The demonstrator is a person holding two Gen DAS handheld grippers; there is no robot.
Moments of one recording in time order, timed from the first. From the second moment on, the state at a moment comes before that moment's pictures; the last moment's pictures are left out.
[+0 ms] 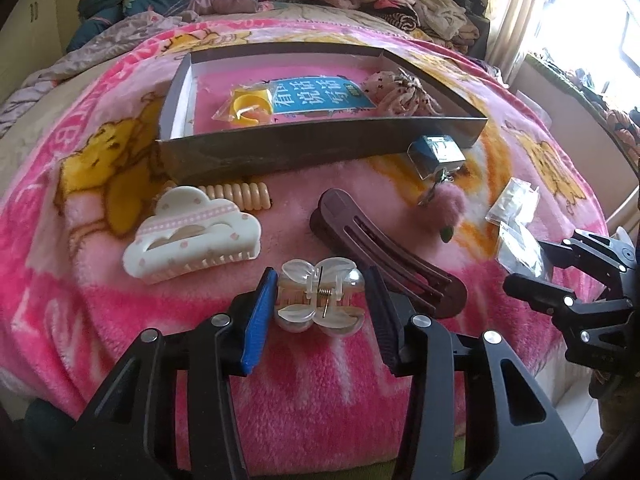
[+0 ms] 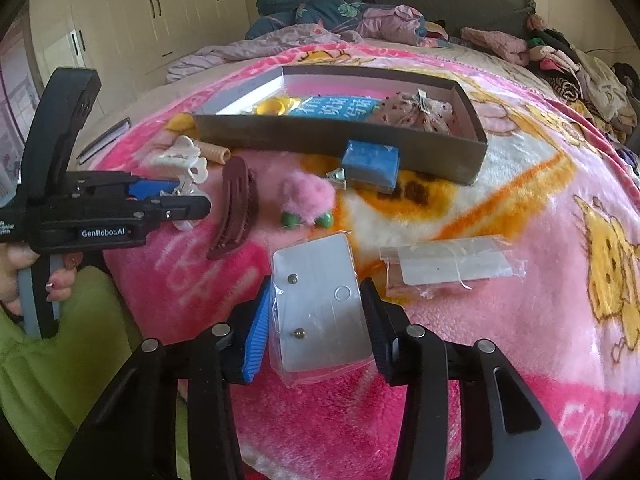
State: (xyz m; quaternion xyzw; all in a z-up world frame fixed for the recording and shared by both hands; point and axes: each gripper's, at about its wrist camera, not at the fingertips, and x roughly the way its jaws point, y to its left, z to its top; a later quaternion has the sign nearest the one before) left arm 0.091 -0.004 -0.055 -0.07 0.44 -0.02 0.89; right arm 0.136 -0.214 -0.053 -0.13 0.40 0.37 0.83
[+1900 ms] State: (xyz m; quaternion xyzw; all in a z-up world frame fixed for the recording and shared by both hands) left arm 0.128 0.067 0.014 -0.11 0.37 0.01 0.92; right arm 0.218 -0.137 0.012 -0.08 0.35 0.37 0.86
